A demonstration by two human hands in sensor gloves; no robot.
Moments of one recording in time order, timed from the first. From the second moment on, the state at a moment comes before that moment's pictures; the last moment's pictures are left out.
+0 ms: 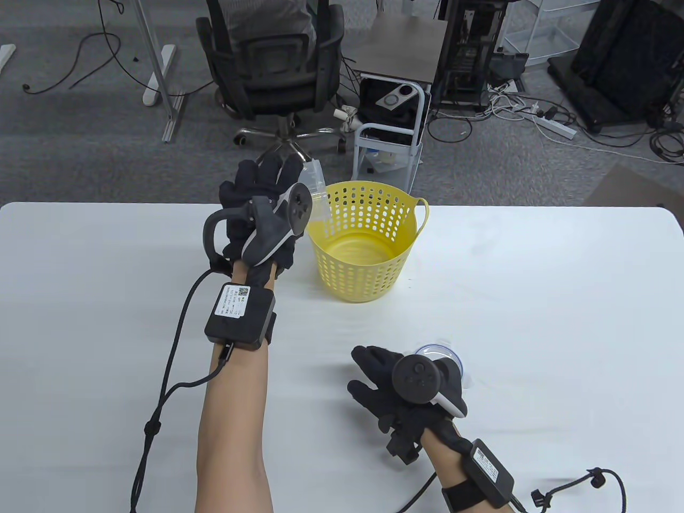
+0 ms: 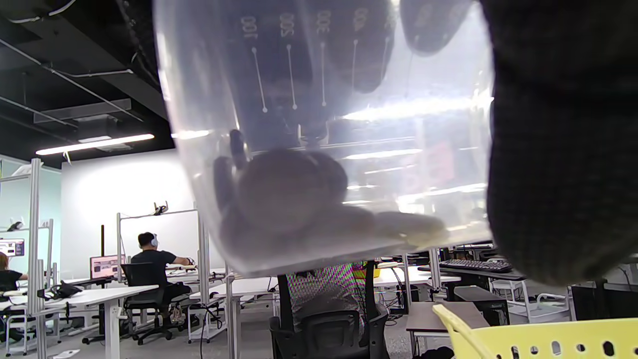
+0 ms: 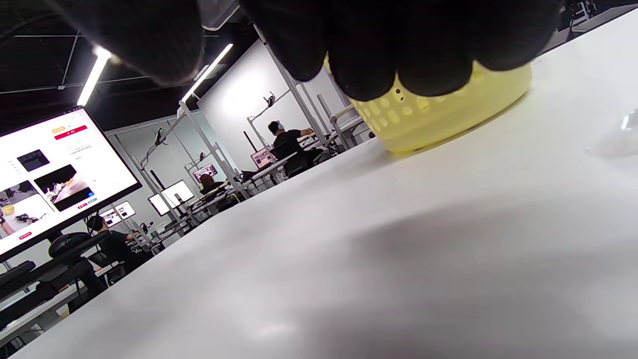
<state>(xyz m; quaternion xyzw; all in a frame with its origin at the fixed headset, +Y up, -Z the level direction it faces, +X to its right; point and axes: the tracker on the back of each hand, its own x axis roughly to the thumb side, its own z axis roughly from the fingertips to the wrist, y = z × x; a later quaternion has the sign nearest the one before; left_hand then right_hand) -0.135 -0.536 -0.437 0.19 0.05 -0.06 0.98 0.098 -0.742 -0.287 0.20 0.02 0.93 0.30</state>
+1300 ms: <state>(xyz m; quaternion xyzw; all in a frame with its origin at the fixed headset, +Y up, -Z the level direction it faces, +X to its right) -0.125 -0.539 -0.436 0.20 0.04 -0.16 0.97 0.095 -0.744 -0.288 0.21 0.05 0.93 0.29</state>
